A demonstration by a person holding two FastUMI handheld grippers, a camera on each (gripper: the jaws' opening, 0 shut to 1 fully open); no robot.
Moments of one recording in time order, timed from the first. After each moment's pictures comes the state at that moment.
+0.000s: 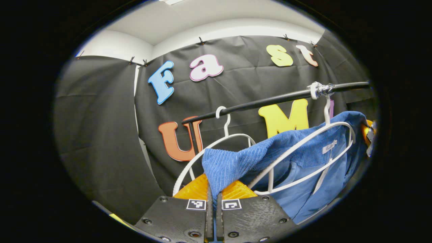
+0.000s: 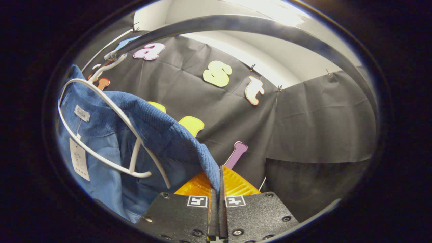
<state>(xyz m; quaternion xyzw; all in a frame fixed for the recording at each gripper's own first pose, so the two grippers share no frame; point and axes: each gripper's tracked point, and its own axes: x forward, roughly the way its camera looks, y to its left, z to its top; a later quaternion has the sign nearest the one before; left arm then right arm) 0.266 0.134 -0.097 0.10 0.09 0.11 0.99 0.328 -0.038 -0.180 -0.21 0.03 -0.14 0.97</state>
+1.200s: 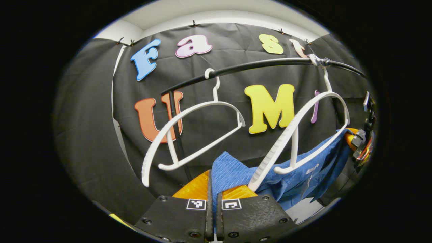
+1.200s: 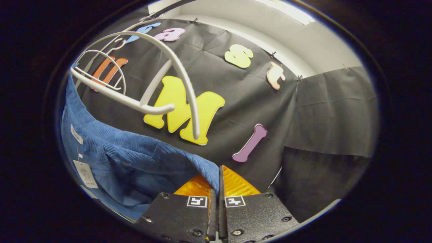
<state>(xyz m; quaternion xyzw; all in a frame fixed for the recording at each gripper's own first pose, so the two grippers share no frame) 0.273 0.134 -0.190 0.05 0.15 0.02 0.99 0.341 -0.036 -0.294 -0.22 0.11 -0.08 0.97</state>
